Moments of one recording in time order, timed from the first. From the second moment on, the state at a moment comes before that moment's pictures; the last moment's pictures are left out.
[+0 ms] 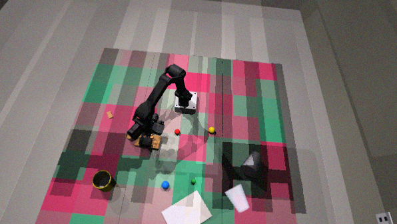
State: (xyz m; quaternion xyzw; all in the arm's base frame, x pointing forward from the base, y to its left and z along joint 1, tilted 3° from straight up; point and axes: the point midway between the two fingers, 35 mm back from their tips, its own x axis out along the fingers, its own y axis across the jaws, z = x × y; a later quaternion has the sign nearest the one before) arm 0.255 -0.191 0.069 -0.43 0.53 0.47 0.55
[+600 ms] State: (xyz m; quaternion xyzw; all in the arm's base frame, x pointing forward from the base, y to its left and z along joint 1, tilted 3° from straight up) arm 0.257 -0.192 0.077 -0.45 0.53 0.46 0.56
